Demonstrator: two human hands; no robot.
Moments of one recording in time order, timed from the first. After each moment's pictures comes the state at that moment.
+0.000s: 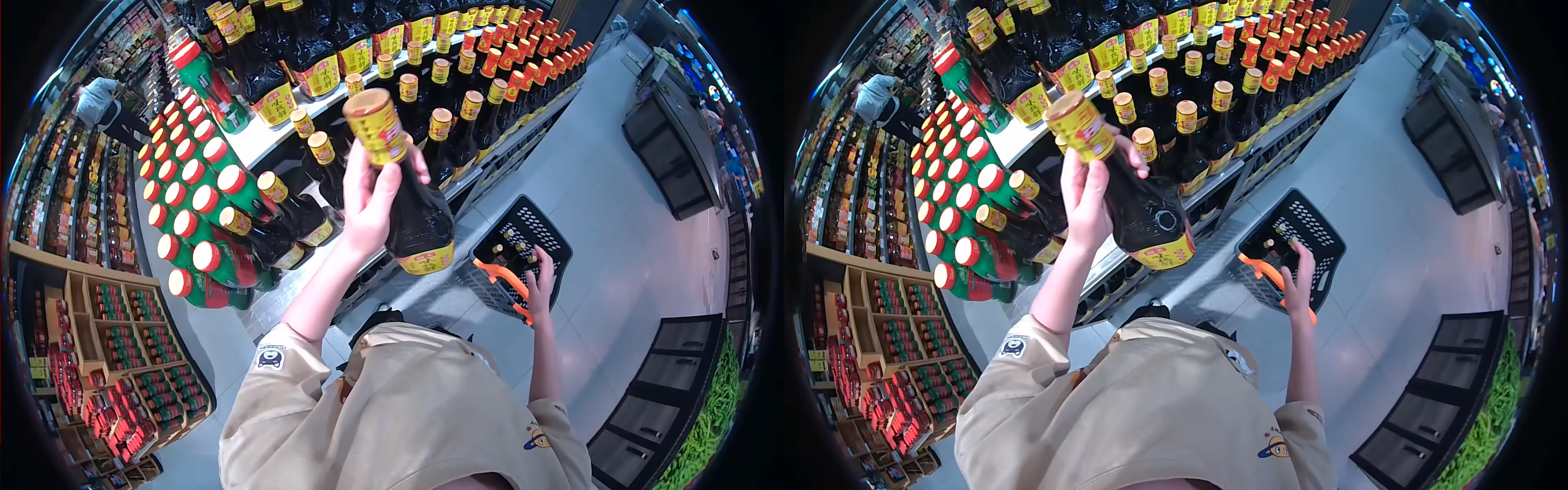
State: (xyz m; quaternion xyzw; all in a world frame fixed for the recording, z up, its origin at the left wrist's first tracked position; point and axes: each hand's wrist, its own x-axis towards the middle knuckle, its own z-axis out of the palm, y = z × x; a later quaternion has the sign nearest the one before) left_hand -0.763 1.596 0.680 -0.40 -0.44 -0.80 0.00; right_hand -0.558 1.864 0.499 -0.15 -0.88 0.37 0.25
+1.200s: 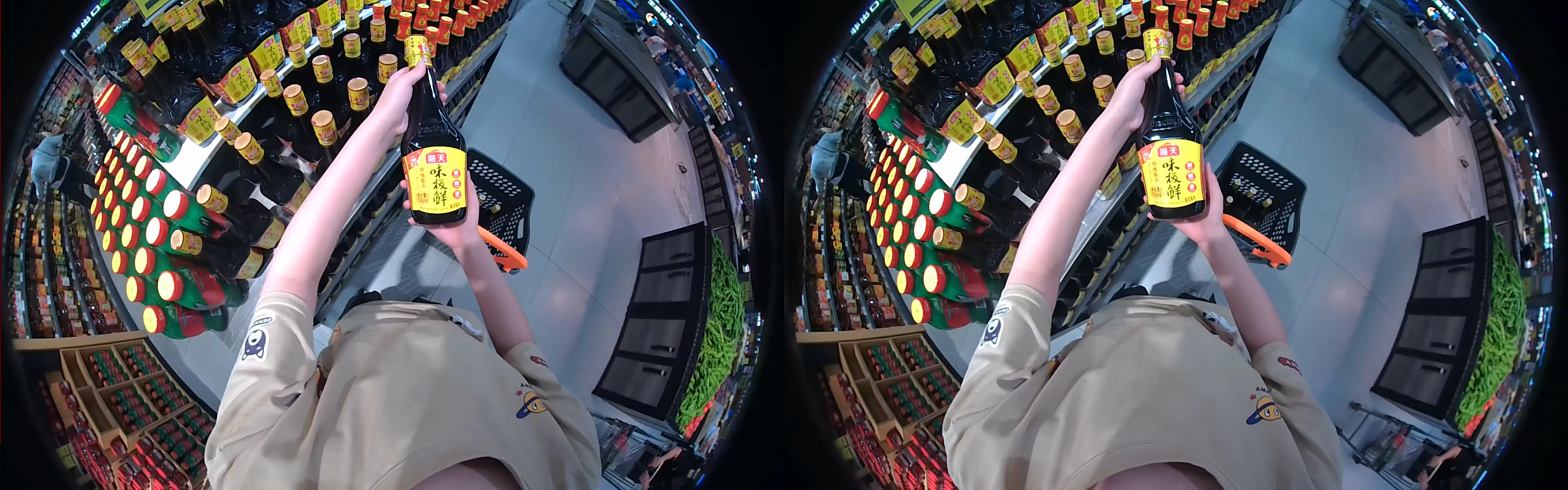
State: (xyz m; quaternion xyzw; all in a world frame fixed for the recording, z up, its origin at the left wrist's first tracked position) left_hand -0.825 1.754 0.650 -0.22 -0.39 -0.79 -0.42; right_hand -0.640 1.779 0.557 -0.03 -0.18 0.98 0.02
